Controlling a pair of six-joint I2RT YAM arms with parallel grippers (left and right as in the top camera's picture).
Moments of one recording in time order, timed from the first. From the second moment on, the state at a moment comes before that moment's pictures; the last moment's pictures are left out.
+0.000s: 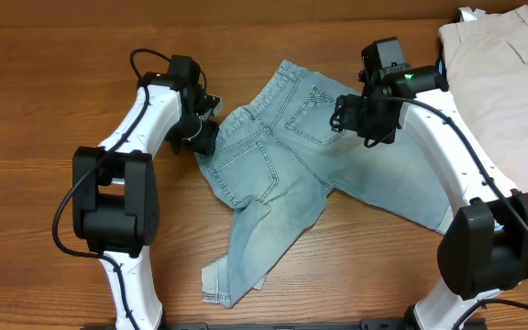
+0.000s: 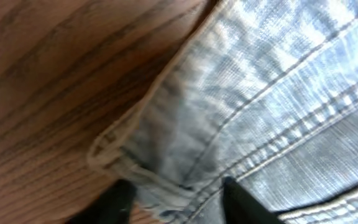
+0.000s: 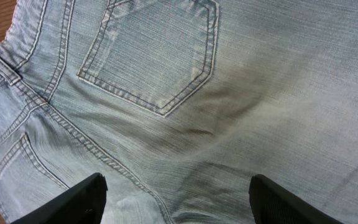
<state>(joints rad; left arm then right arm) -0.15 2.14 1.61 -1.00 0.13 0.17 0.22 1.85 1.58 -1.03 -0.12 0.41</state>
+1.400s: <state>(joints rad) 0.33 2.15 2.04 -1.27 -0.02 -0.06 0.37 1.86 1.58 -1.01 -0.24 0.41</state>
